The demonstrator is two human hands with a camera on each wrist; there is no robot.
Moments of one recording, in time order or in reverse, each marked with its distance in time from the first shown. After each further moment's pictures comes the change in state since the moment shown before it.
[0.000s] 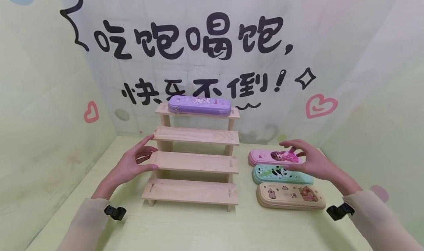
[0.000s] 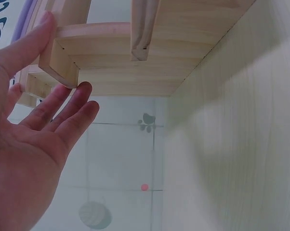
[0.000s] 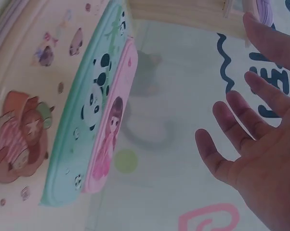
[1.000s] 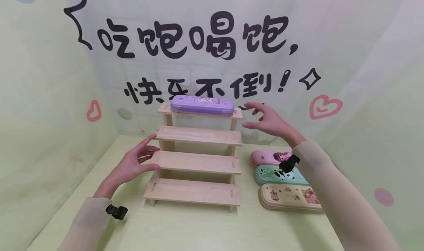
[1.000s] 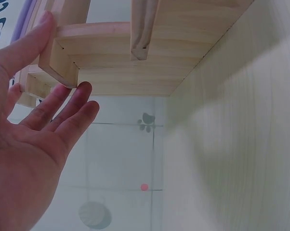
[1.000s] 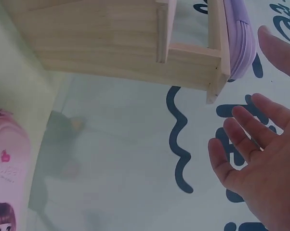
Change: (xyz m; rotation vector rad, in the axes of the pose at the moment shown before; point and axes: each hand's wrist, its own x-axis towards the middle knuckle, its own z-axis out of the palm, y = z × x) left_hand 0.001 -0.001 0.000 -0.028 0.007 0.023; right_hand 0.159 -0.060 0.012 0.152 -0.026 -0.018
